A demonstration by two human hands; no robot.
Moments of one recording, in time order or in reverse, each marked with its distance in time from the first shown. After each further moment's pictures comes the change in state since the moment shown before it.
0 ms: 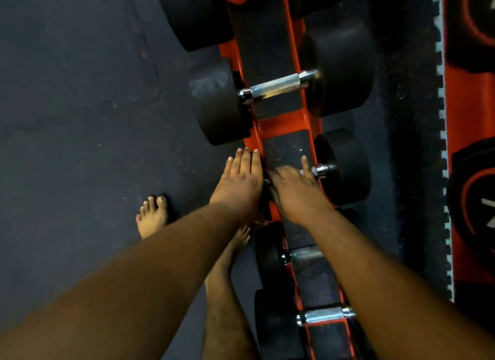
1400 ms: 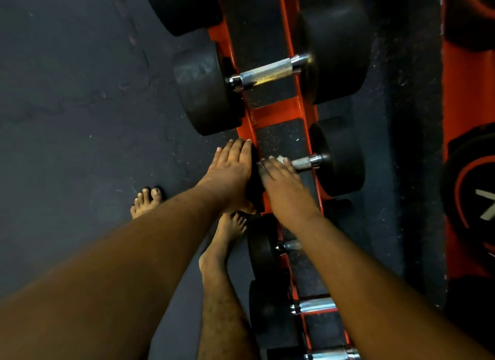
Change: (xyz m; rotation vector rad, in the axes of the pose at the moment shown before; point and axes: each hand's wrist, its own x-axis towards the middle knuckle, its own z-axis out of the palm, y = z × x) left_hand 0.009 -0.009 -0.002 -0.130 -0.029 0.009; right_hand -0.017 -0.016 -0.001 0.028 0.037 -0.024
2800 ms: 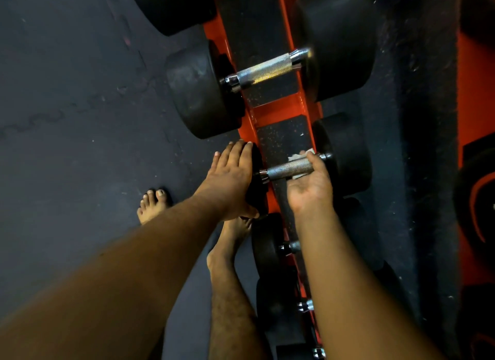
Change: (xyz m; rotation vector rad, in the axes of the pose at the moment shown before) left_hand -0.002 0.000 -0.004 -0.026 -0.017 -0.008; right_hand 0.036 0.013 -0.018 2.333 0.663 1.220
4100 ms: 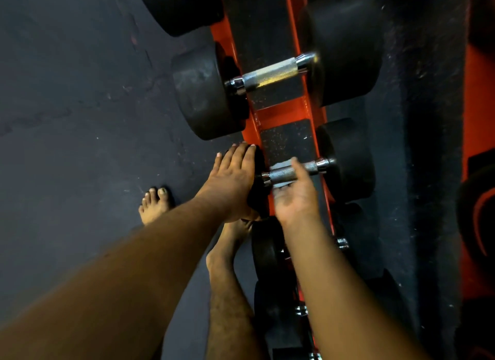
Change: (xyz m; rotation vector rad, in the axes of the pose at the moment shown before) left_hand -0.001 0.003 -0.002 0.013 -0.010 -0.017; right_hand -0.012 0.026 -0.003 -0.123 -0.038 0.118
